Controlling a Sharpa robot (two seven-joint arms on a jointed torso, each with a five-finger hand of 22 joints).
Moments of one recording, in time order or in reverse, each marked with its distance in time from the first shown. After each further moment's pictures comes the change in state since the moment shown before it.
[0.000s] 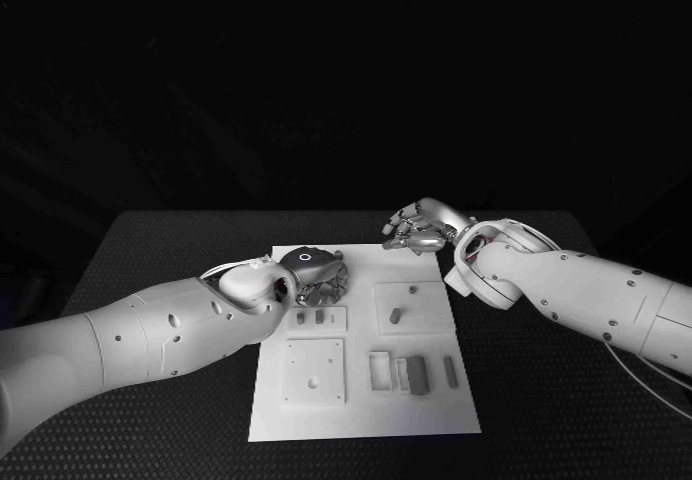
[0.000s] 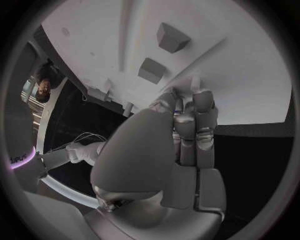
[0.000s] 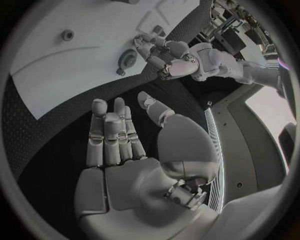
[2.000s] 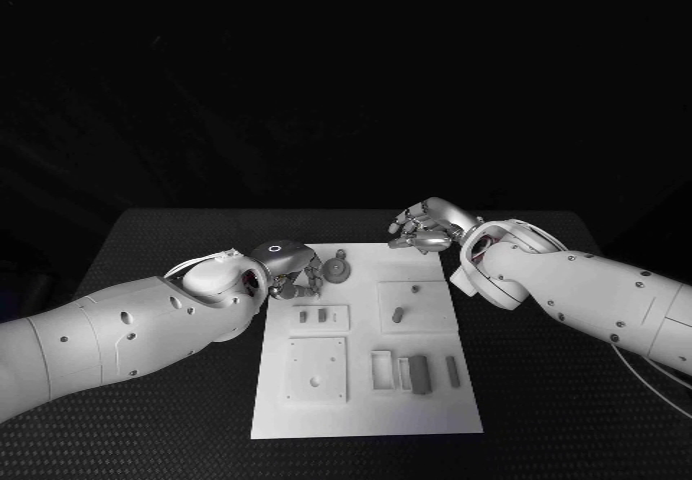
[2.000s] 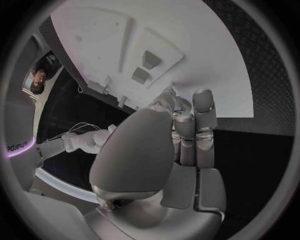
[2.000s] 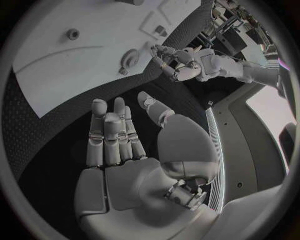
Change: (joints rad) left arm 0.001 -0.143 0.042 0.096 0.042 0.006 -0.023; left_hand -0.013 -0.010 -0.001 0.000 -0.005 0.009 -0.005 0.003 0.003 0.018 -0.001 -0.009 0.004 -0.003 -0.003 -0.001 -0.005 -0.002 -0.003 -0.003 0.004 0.000; right arm -0.002 -0.007 0.000 -0.003 0.002 -0.004 0.002; right_hand -0.003 -0.003 0.000 0.000 0.000 -0.002 -0.002 0.000 -0.001 0.007 0.001 0.000 -0.004 0.002 0.002 0.000 -0.002 -0.003 0.000 0.000 -0.004 0.000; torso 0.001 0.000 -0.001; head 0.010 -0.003
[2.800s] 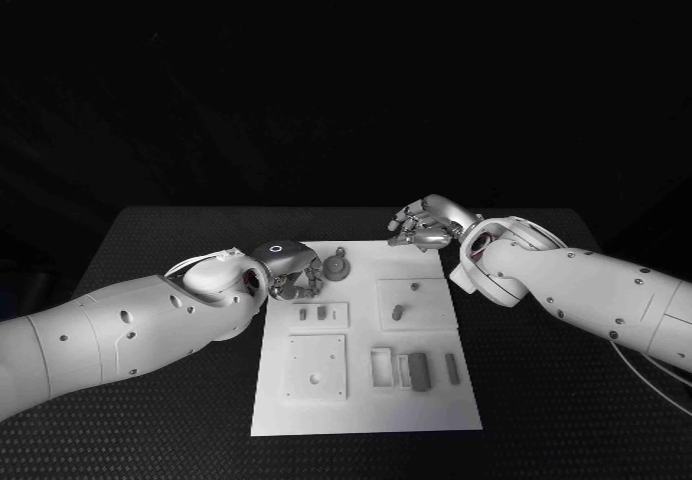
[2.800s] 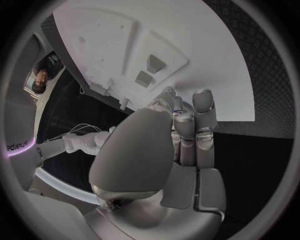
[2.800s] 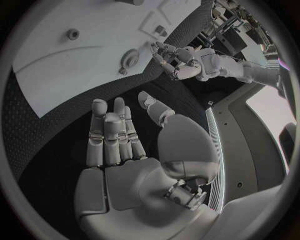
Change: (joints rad) left arm 0.000 0.001 -0.003 0.006 0.000 0.025 0.000; left_hand -0.008 -0.002 0.000 0.000 -0.002 0.003 -0.004 0.005 0.000 0.004 -0.003 0.003 0.000 0.000 0.000 0.000 -0.001 -0.001 -0.004 -0.004 0.000 0.001; right arm 0.000 0.000 0.000 0.000 0.000 0.000 0.000; right_hand -0.001 -0.001 0.000 0.000 0.000 -0.001 0.005 0.000 0.000 -0.002 0.002 -0.004 -0.001 0.001 0.001 0.000 0.000 0.009 0.000 0.000 0.000 0.000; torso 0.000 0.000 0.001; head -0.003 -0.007
